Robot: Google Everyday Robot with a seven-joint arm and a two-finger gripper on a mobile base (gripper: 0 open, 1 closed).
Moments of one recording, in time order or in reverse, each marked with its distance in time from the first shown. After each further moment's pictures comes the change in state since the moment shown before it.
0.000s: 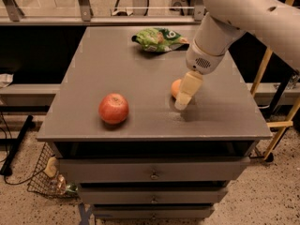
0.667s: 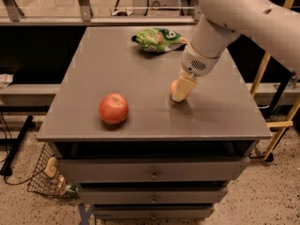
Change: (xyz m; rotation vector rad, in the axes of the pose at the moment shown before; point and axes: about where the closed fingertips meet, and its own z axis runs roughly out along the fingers) arm -0.012 0.007 0.007 -0.008 -0.017 -0.021
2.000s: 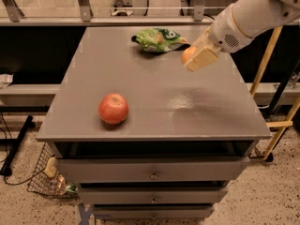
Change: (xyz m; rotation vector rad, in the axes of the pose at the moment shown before) arm -0.006 -0.037 -0.088 0.166 -0.336 0.002
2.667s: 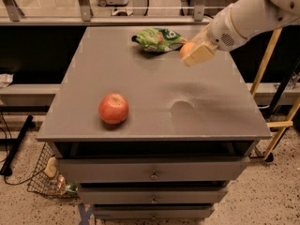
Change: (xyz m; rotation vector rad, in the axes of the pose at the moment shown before) arm -0.006 -0.021 0.010 0.054 -0.063 0.034
